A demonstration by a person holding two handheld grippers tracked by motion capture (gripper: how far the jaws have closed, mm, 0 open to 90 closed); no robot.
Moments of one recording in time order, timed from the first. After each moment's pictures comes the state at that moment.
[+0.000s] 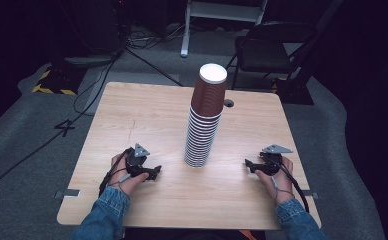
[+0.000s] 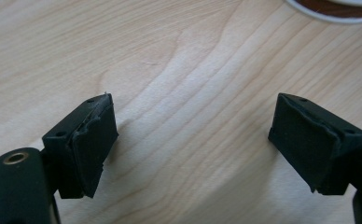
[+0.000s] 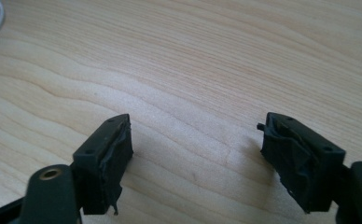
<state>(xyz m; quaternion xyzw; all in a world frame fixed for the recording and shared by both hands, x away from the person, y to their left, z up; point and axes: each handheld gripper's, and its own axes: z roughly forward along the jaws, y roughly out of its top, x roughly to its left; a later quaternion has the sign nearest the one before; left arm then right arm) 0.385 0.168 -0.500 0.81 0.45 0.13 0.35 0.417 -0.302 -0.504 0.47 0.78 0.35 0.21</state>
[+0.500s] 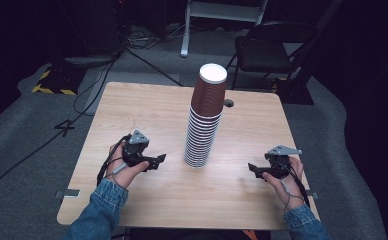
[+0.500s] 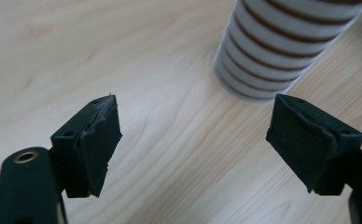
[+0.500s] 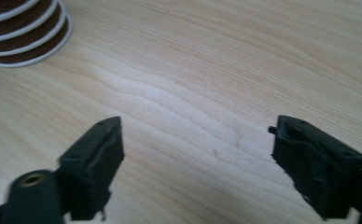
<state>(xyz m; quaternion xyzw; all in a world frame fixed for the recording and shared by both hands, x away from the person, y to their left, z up) 0.383 0.159 -0.425 0.80 0.40 0.13 0.44 0.389 -0.304 -0.465 0.44 0.80 0.35 0.19</state>
